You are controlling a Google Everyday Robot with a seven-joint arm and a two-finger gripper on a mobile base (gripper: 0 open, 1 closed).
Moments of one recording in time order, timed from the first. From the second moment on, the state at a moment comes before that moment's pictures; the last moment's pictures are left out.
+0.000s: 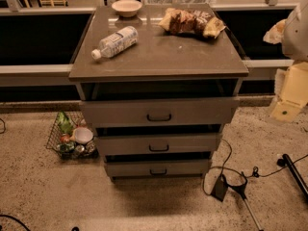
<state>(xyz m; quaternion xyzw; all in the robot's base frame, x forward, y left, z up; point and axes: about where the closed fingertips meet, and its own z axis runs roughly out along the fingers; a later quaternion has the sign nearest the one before) 0.438 -0.216 0.978 -0.60 0.78 -0.04 0.16</state>
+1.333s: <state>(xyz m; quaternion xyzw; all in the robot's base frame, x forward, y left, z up) 0.444 -0.160 0.835 -0.66 0.73 0.09 0.13</state>
